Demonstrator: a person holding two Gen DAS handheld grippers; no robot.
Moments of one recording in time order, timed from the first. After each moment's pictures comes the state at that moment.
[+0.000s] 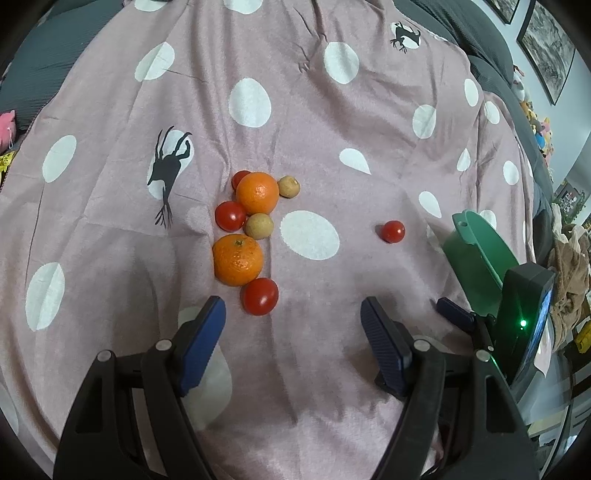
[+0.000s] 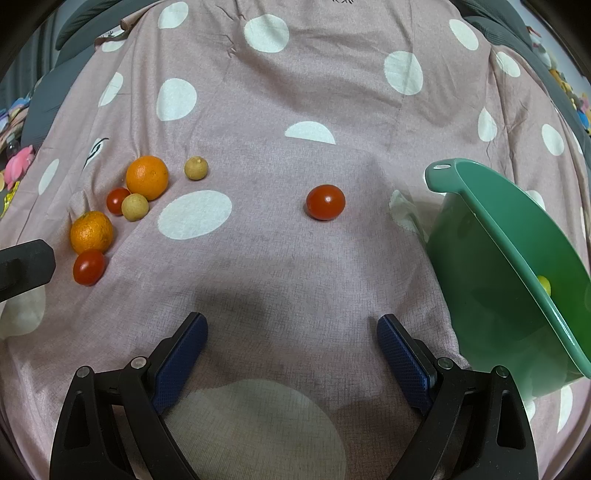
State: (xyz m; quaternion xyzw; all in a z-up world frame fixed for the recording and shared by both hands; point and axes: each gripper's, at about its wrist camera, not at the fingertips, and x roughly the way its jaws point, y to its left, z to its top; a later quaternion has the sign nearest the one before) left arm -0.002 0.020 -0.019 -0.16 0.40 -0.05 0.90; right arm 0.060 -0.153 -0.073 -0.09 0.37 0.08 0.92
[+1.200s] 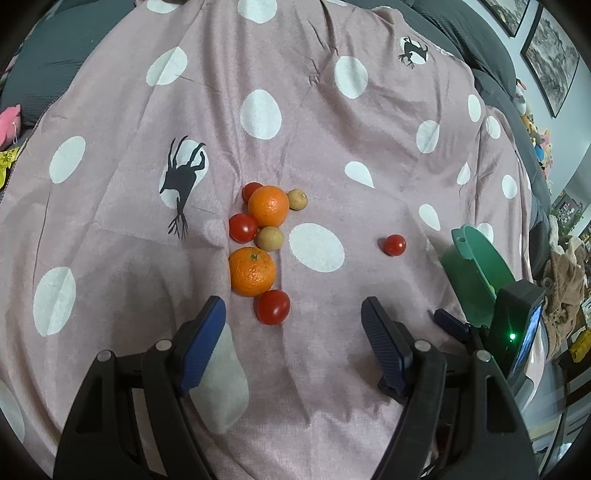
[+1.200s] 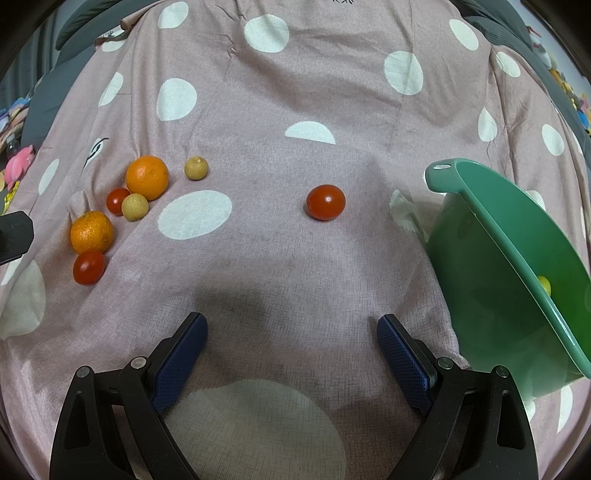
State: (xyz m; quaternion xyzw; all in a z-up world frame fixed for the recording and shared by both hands) left arm -0.007 0.035 -0.010 -0.18 0.39 -0.05 0.90; right arm 0.060 -0.154 -0.073 -0.09 0.37 0.08 0.92
